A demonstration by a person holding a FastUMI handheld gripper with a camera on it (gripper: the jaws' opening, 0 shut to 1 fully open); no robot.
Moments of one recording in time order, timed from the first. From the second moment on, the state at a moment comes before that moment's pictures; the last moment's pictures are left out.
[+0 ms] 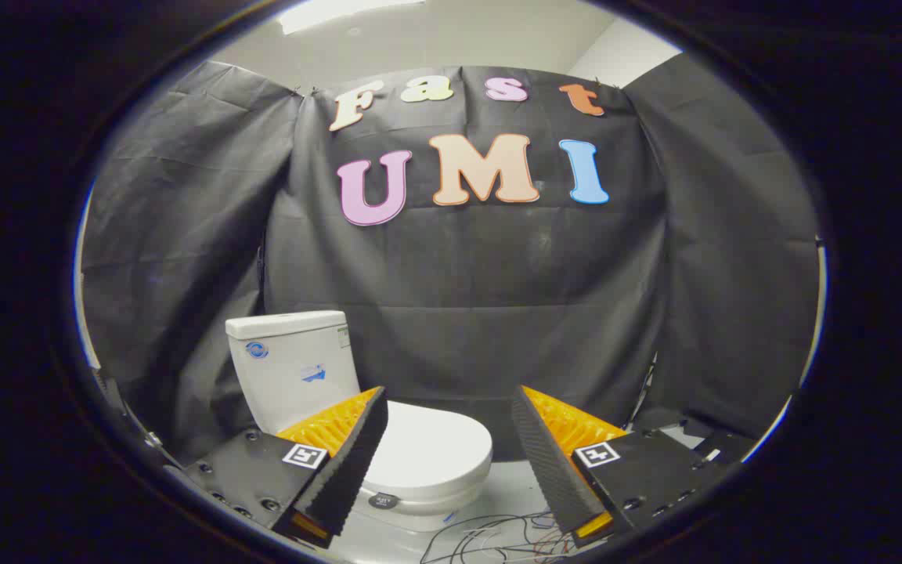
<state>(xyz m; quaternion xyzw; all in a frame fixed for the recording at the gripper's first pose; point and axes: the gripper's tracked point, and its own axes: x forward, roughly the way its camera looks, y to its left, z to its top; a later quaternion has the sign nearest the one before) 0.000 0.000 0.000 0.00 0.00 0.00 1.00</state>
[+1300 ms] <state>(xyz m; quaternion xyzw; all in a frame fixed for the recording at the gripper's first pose) 0.068 0.014 -0.043 -0.02 0.09 0.02 1.00</state>
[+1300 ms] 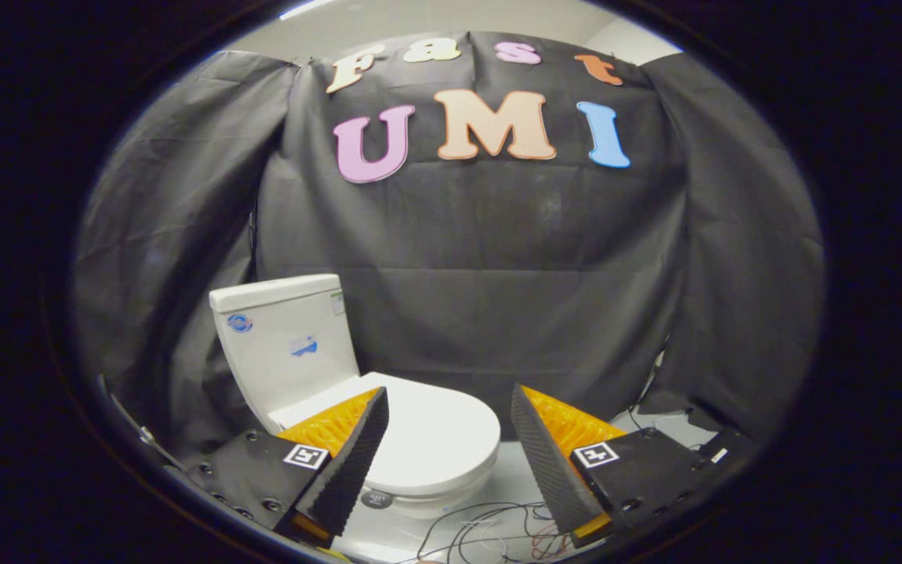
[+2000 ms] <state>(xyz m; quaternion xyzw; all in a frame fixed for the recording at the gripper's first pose) 0.125 0.087 0.008 0.01 -0.01 0.01 1.00</state>
